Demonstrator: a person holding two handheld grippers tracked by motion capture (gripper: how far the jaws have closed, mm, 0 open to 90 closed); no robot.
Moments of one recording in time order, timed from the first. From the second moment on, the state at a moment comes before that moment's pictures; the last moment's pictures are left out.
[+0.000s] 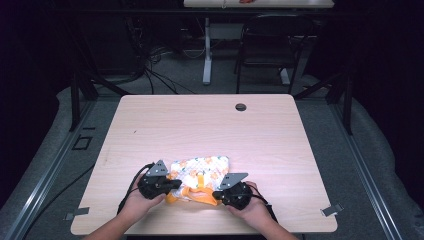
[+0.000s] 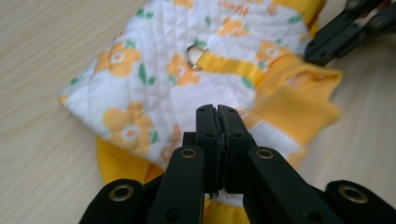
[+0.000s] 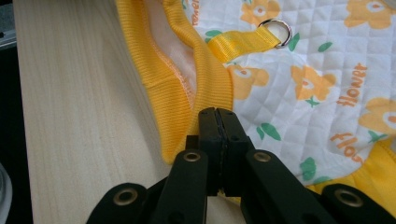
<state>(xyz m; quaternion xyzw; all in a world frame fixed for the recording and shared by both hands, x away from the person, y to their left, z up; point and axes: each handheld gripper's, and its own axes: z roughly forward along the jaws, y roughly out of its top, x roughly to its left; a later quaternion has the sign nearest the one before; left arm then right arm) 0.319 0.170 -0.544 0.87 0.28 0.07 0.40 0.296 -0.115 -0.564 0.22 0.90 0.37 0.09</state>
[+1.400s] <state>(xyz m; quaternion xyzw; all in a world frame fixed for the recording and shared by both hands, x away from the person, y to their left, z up) 0.339 0.163 -0.573 0.88 0.29 0.09 0.37 0.316 -0.116 -0.570 0.25 0.89 0.36 0.10</state>
